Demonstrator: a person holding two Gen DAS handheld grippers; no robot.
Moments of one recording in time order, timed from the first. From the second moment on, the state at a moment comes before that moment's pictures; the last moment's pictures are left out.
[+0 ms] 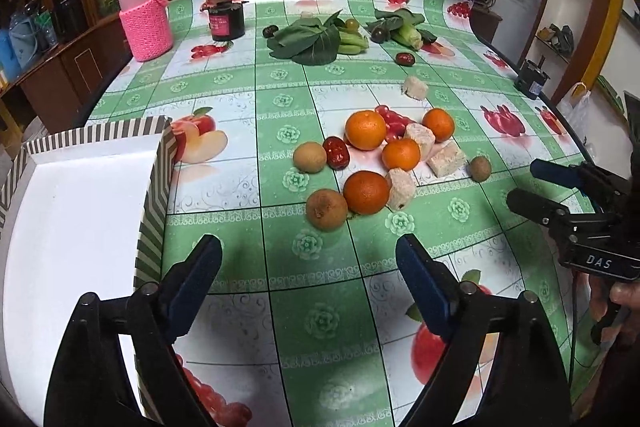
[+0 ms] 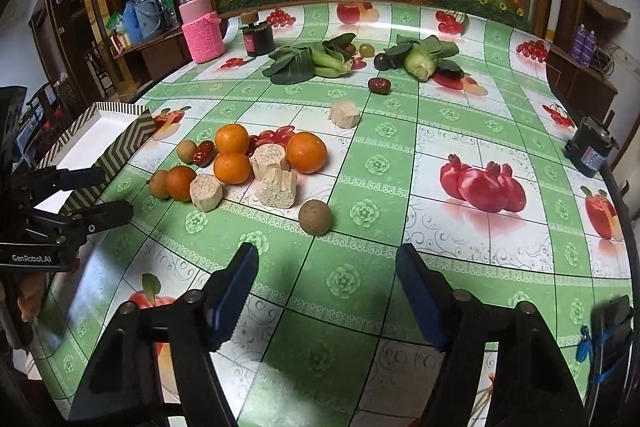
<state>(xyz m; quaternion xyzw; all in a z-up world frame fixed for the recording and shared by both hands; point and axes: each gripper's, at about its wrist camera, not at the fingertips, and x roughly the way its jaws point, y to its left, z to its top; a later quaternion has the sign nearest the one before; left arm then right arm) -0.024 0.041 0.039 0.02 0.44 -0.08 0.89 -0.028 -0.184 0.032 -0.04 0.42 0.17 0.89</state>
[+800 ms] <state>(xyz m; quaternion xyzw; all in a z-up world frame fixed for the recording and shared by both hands) -0.014 0.037 0.031 0.03 0.46 -0.09 0.88 -0.010 -0.178 0.030 -0.06 0.42 0.17 0.89</state>
